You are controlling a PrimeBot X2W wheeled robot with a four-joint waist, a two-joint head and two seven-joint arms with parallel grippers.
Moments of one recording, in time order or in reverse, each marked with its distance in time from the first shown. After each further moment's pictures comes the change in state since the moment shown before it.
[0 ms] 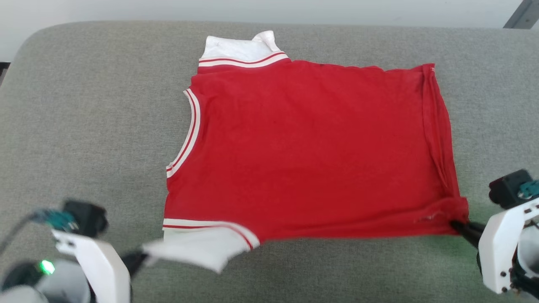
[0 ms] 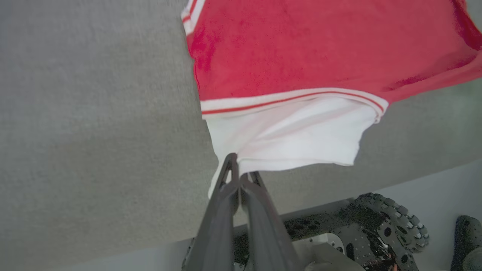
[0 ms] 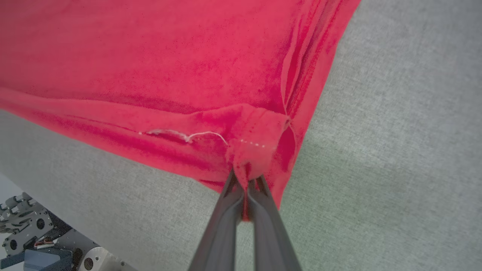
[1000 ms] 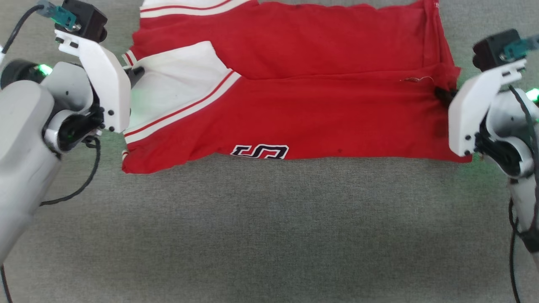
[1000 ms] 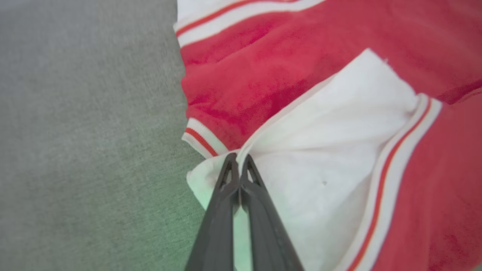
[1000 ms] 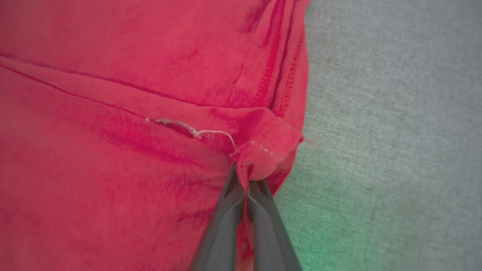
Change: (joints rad) left arm -0.766 -0.455 -0.012 0.940 0.307 -0.518 0.142; right arm -0.611 0.184 0.074 0.392 -0.190 0.000 -0.071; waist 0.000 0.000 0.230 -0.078
